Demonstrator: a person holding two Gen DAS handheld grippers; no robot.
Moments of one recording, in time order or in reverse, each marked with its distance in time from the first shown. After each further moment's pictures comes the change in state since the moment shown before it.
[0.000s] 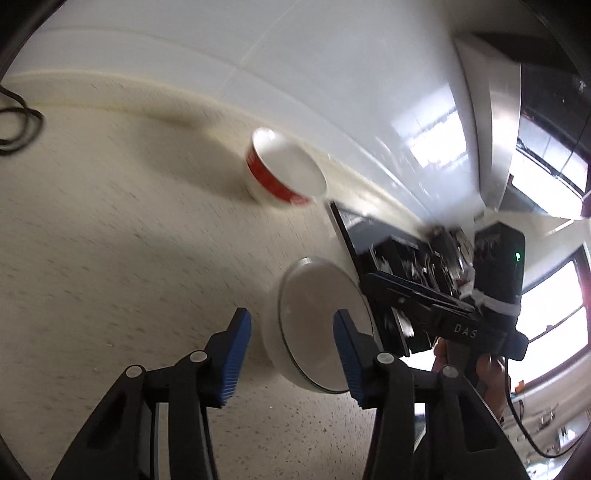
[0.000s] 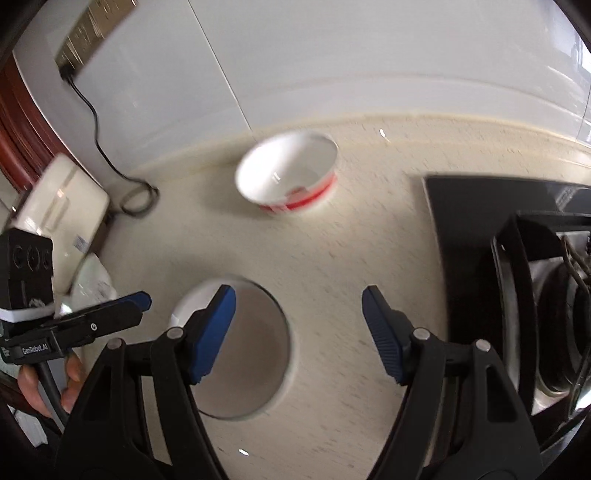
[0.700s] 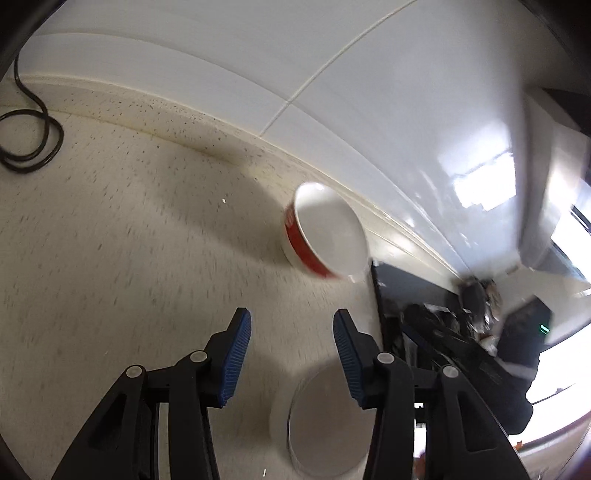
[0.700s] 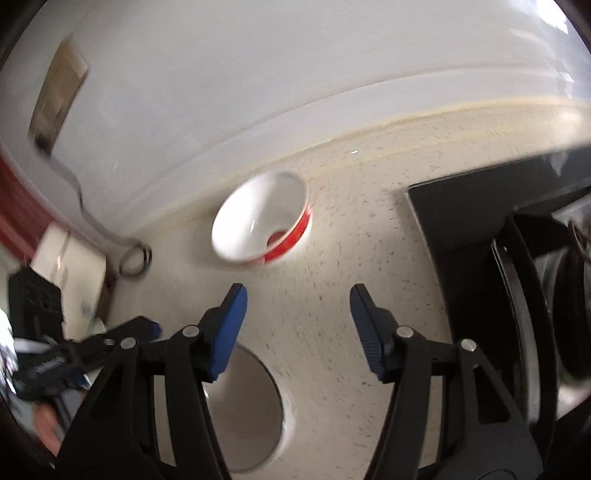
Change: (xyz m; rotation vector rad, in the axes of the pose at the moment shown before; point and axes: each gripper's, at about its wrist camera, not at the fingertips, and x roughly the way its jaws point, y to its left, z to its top) left arm 0.009 0.010 0.065 -0.181 -0.080 0.153; right arm -0.006 -0.033 0.022 0.293 -0.149 0.034
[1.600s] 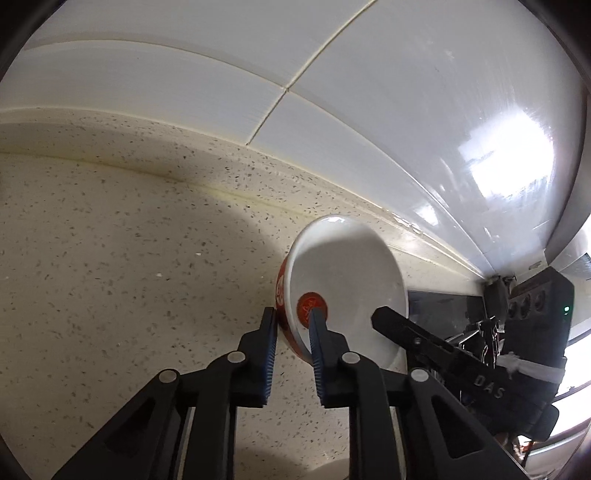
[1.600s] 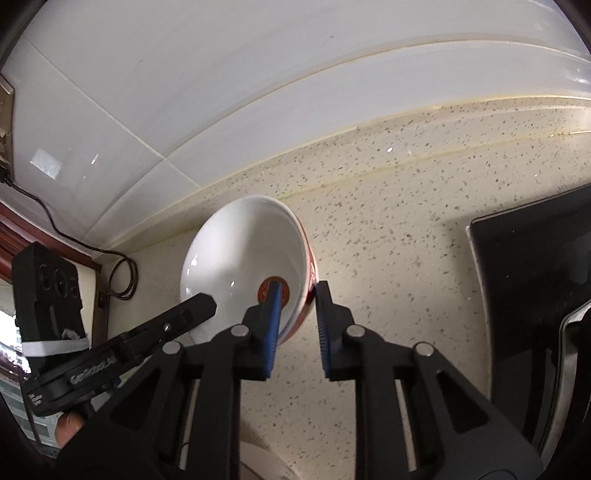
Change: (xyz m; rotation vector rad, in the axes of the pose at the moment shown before) left arm 0.072 -0.006 0.059 0.045 0.058 0.059; right arm 0.095 0.015 0.060 -0.047 0.185 0.058
